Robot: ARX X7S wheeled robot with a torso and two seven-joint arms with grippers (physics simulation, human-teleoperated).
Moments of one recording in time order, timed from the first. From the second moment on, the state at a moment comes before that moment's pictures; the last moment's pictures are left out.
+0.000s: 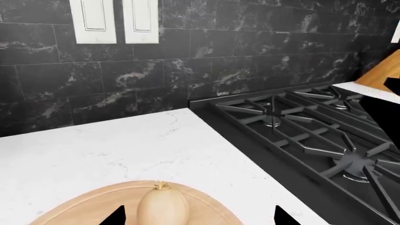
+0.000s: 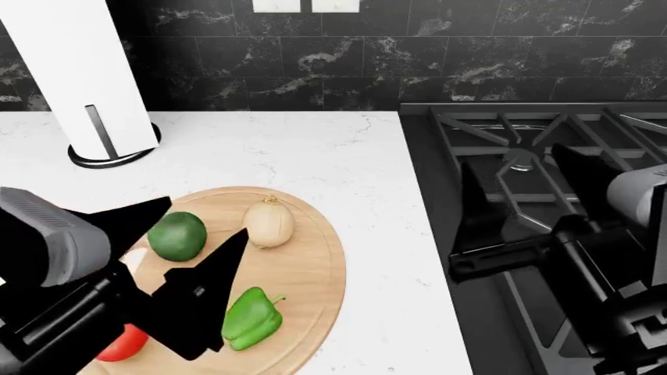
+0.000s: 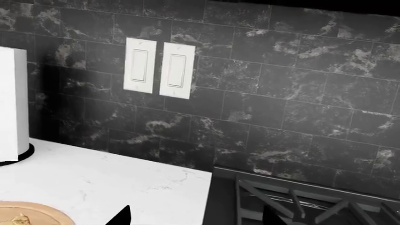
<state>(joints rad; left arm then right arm) -0.44 -1.17 0.06 0.91 -1.77 -0.56 -0.58 0.62 0.98 -0.19 -0.95 1.44 0.71 0.92</state>
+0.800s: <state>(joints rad) -0.07 -1.18 -0.36 0.97 -1.69 -0.51 -0.55 0.79 0.74 0.06 -1.04 1.89 1.11 1.19</state>
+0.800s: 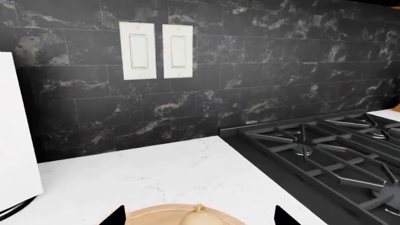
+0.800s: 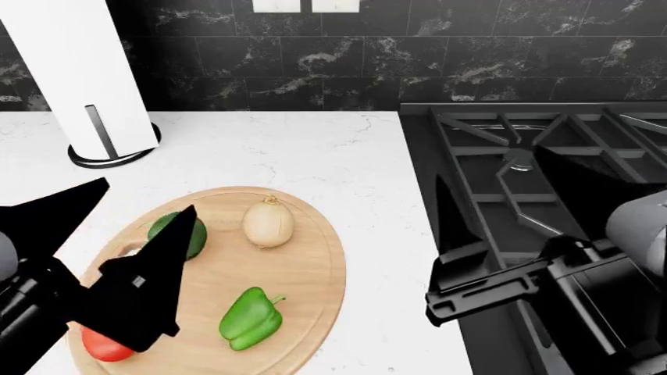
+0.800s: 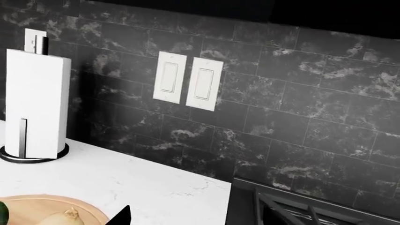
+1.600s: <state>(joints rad) 0.18 -0.96 -1.00 1.04 -1.68 -0.74 -0.31 0.87 0.54 0.43 -1.05 2.45 1.43 1.55</state>
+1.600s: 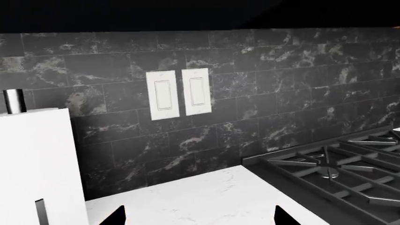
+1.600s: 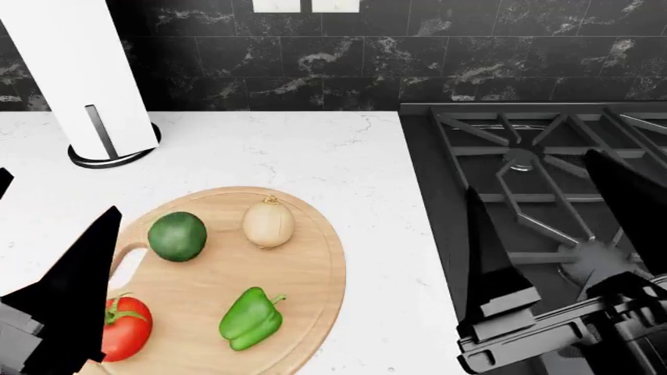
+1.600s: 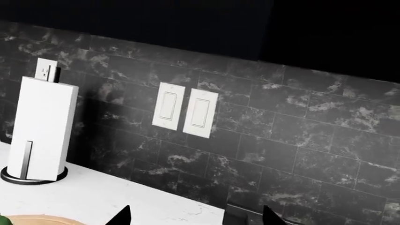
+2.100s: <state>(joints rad) -0.12 -0.68 -1.20 1.04 -1.73 -1.23 -0.16 0.73 0.52 0.78 -1.05 2.66 1.55 1.57</state>
